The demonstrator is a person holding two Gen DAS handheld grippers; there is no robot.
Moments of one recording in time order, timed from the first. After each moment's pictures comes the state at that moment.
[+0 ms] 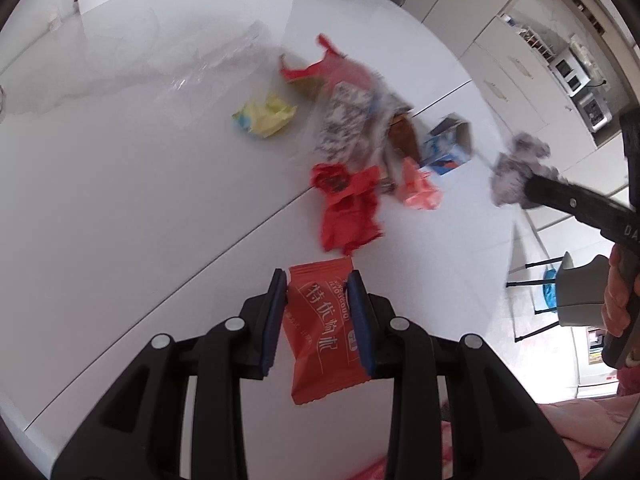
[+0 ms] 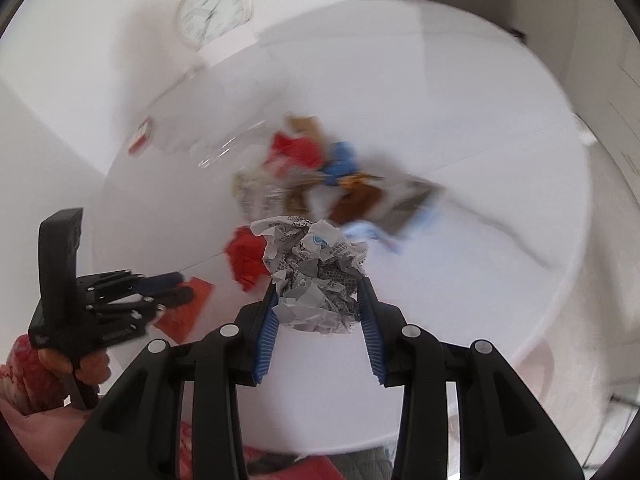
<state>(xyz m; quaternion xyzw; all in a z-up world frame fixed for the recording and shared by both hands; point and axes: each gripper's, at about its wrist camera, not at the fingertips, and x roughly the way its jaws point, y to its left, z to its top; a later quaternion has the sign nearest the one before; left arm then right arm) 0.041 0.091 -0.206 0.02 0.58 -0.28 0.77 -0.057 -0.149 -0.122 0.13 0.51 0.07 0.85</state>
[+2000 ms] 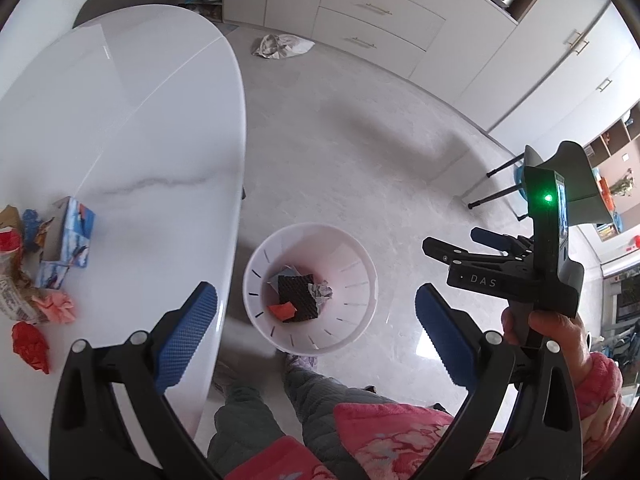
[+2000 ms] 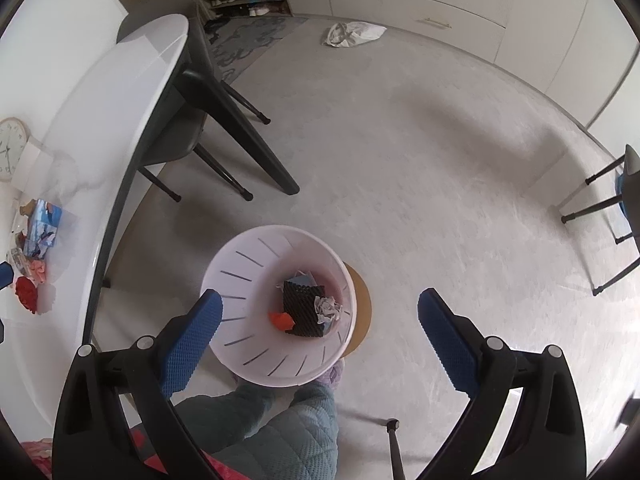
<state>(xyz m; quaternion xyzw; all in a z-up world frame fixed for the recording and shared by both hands) -0.084 -0.268 -0.175 0.17 0.55 -0.41 0.71 -0.252 -0.438 -0.227 0.26 0.52 -0.23 0.78</state>
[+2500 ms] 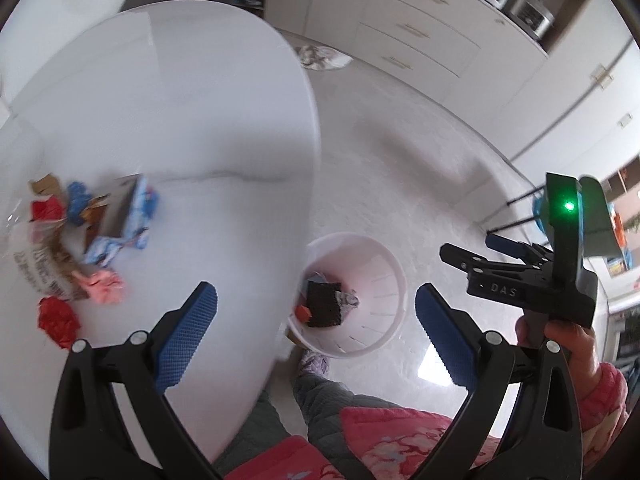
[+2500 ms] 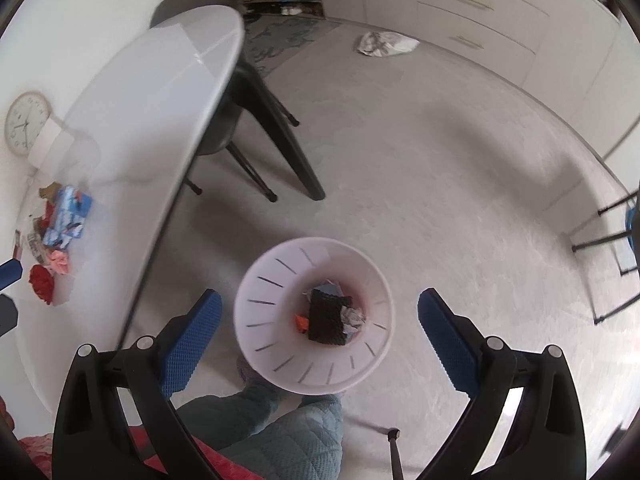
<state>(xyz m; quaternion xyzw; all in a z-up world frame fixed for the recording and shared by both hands) -0.055 -0.214 -0.159 0.13 0.55 -0.35 0.75 -0.204 -0.399 -0.202 0.23 0.52 -0.19 0.80</state>
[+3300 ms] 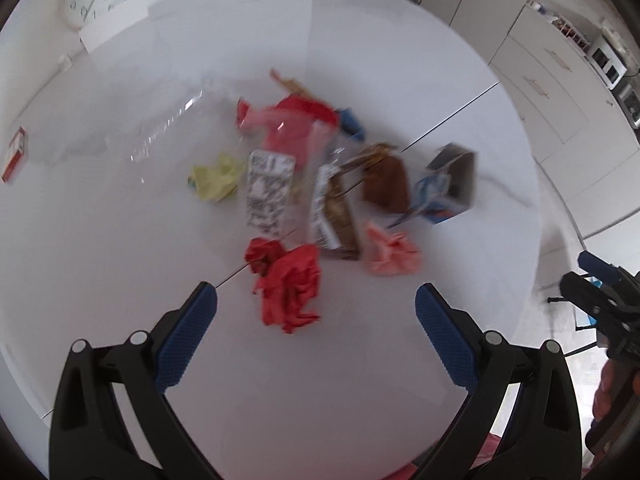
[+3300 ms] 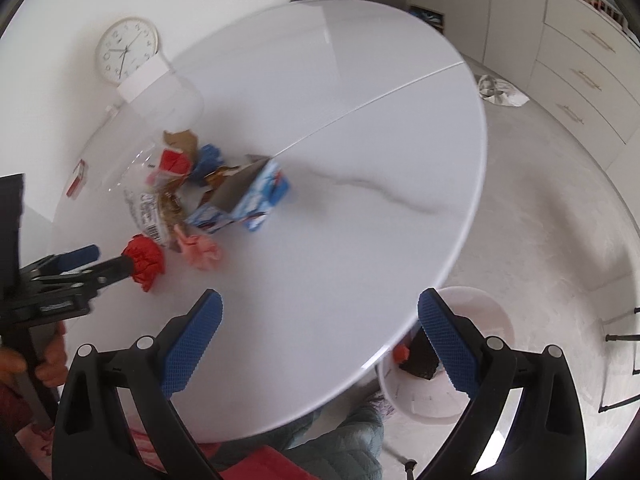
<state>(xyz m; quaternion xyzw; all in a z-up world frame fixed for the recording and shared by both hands) 0.054 -0.015 -0.211 0.07 0.58 -0.18 0.79 -0.082 -0.223 -0.154 0.15 0.51 -0.04 0.85</state>
